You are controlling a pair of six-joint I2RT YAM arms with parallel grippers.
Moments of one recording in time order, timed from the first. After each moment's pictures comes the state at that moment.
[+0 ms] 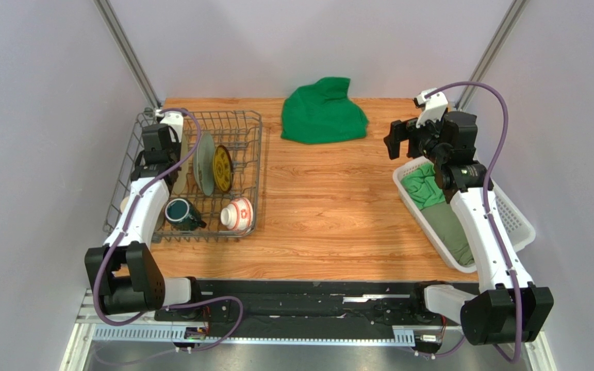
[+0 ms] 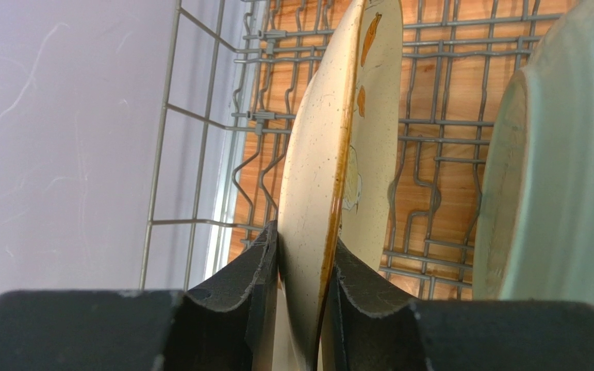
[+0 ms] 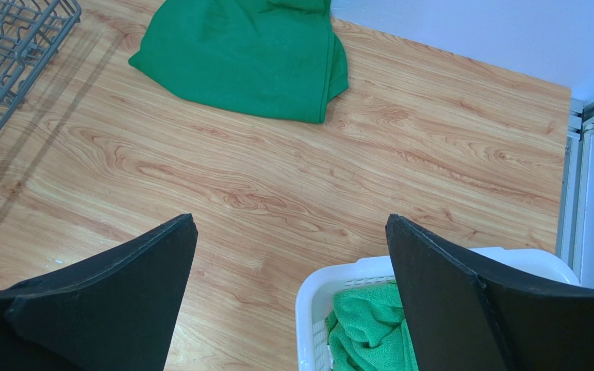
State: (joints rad) left arm 0.10 1.30 0.99 -0.24 -0.25 0.29; right arm 0.06 1.16 1.15 -0.32 -0.26 -0.12
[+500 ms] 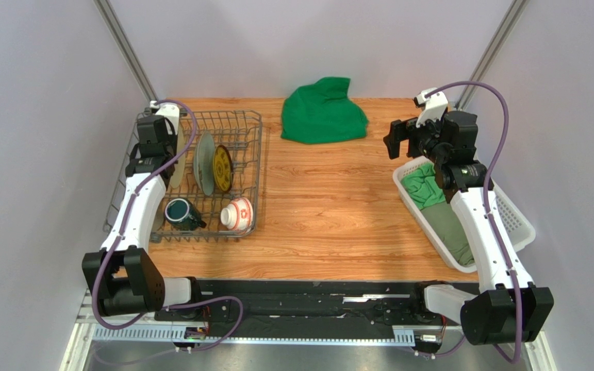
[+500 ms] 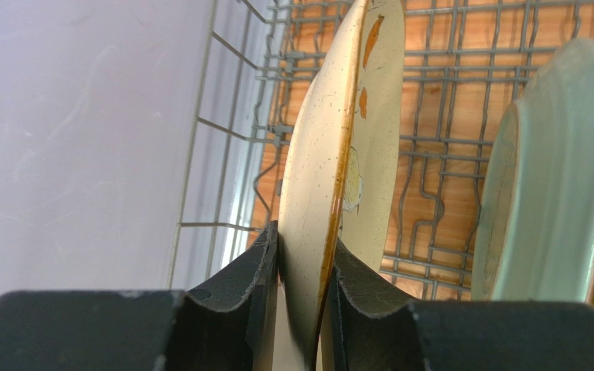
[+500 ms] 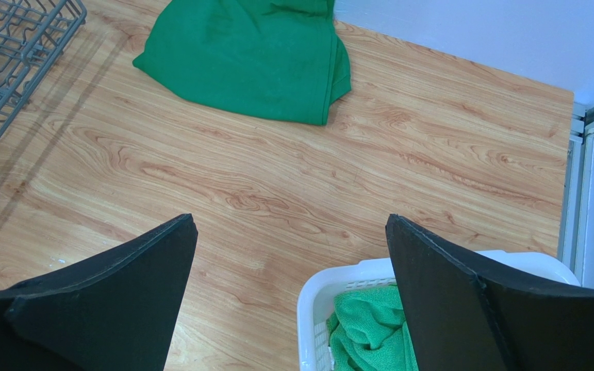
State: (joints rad) left arm 0.10 1.30 1.09 -0.33 -0.27 0.28; right arm 0.06 1.16 1.15 -0.32 -0.26 -0.12
